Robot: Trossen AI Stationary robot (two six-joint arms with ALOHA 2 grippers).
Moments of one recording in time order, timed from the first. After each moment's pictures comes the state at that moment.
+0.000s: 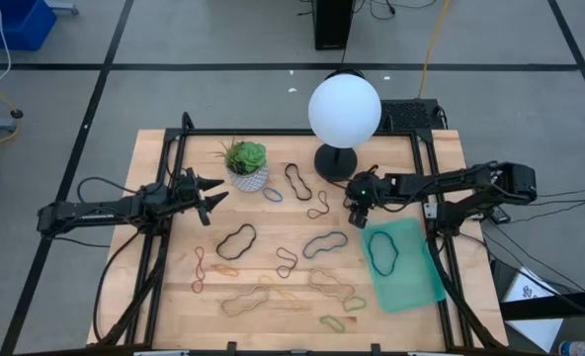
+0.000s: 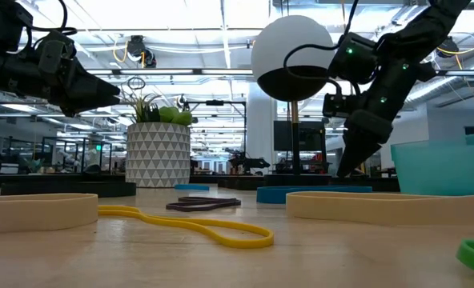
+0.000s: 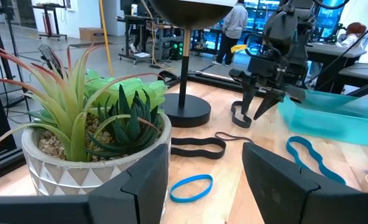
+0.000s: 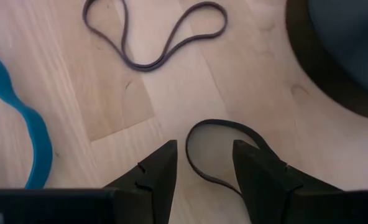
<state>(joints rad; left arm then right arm) 0.13 0.19 0.01 0.10 -0.24 -0.13 -0.23 1.36 0.56 -0.22 0.05 0.14</state>
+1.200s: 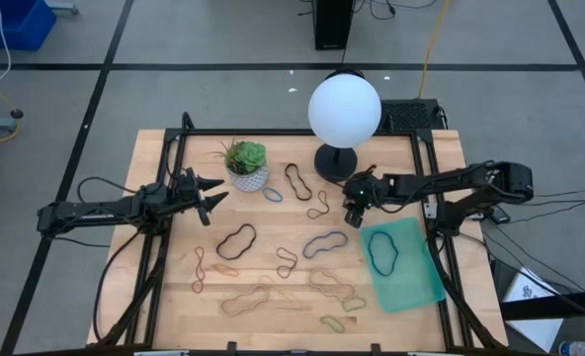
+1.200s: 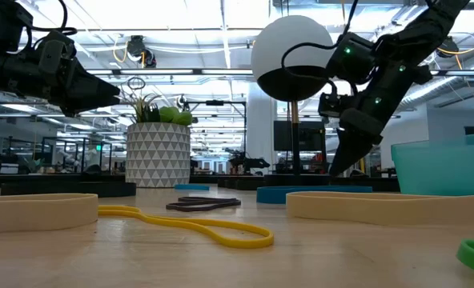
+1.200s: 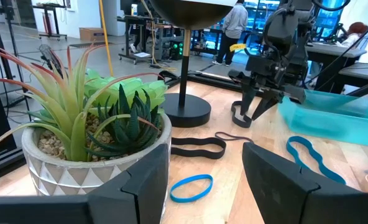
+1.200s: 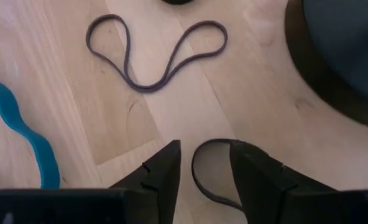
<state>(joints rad) 0.13 0.19 0.01 0.10 -0.24 -0.13 -0.23 1.40 0.56 -0.14 0.06 0.19</state>
